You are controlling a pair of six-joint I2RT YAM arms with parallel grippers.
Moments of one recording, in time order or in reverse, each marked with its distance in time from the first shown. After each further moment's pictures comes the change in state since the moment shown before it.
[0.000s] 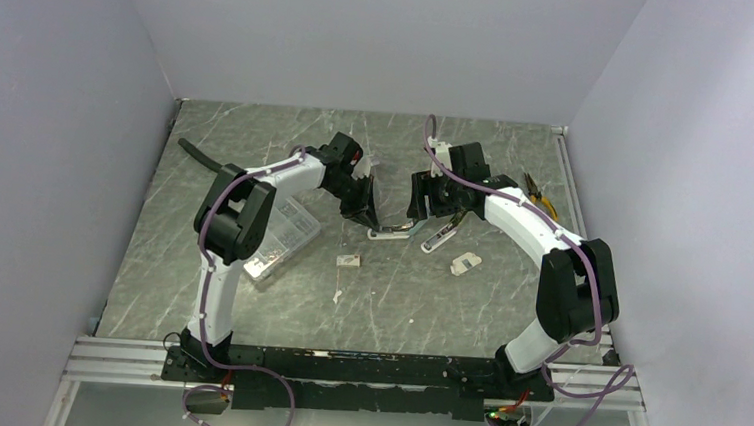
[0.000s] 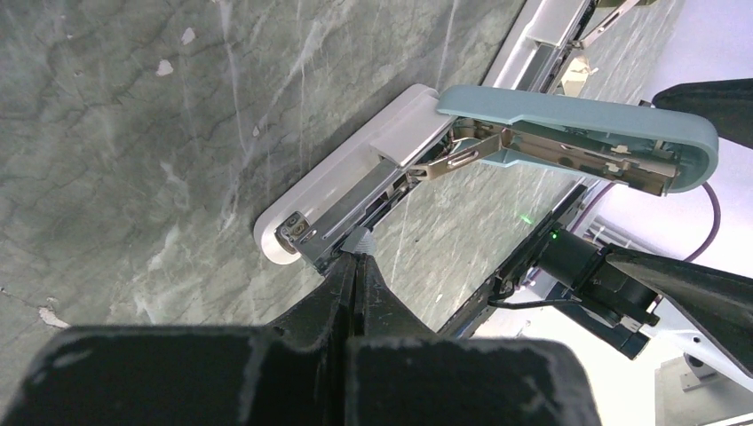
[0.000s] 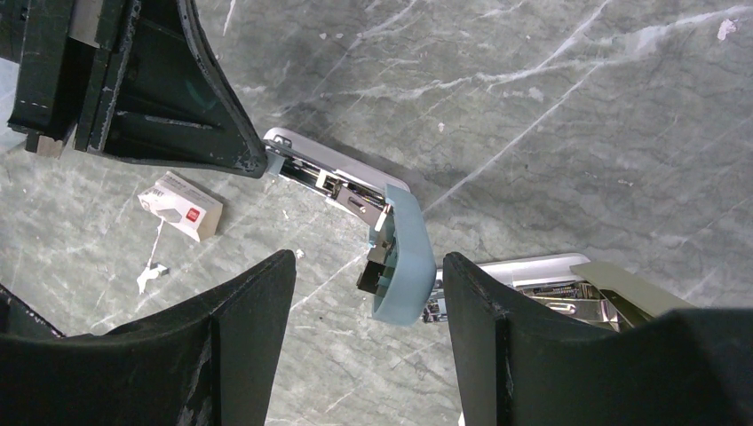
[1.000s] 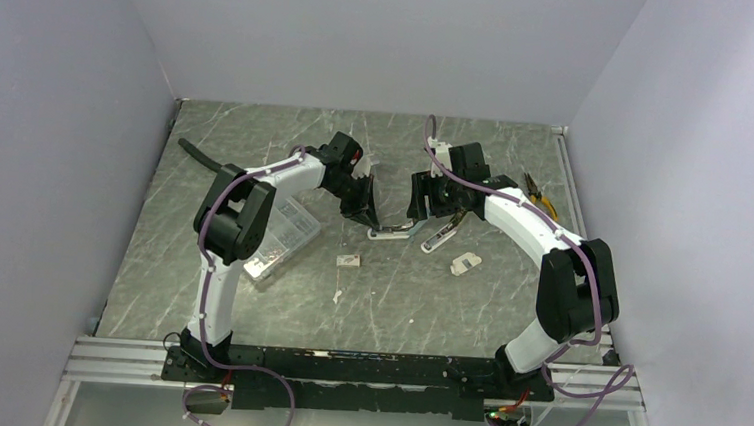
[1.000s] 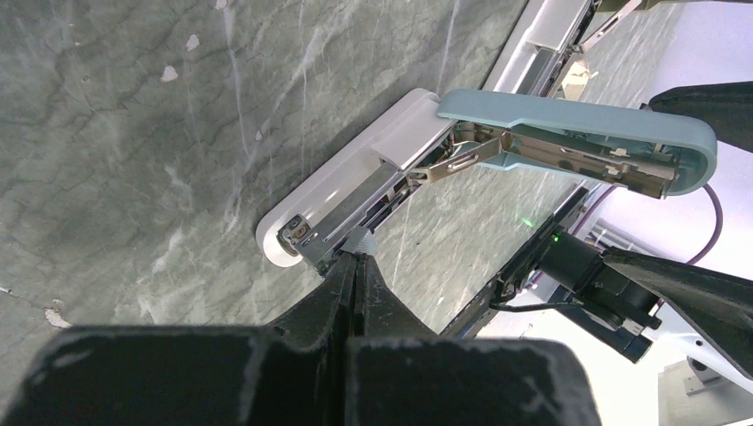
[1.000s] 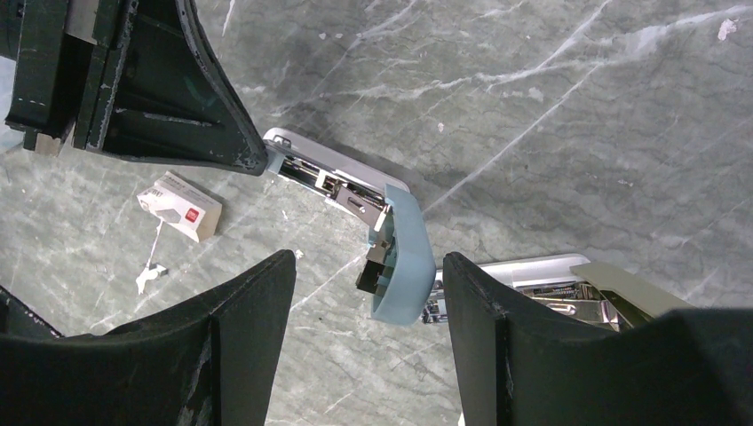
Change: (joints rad) left arm 0.000 -0.004 -0.002 0.008 -0.006 0.000; right arm 0.000 0.000 -0.003 0.005 0.000 0.000
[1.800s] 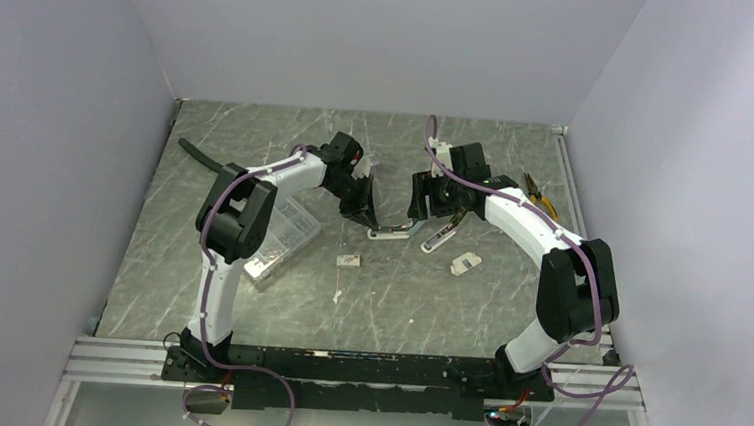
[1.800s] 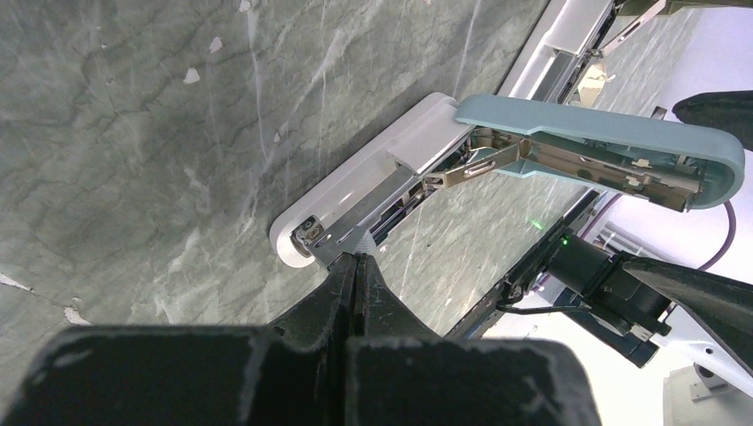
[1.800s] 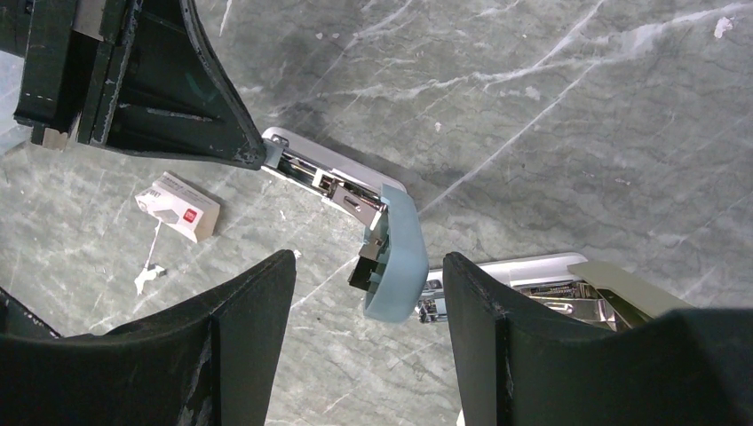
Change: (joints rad) left arm 0.002 0.015 0.019 -0.030 -0.021 0.014; right arm -0.004 0.000 -0.002 0.001 0.000 0.000
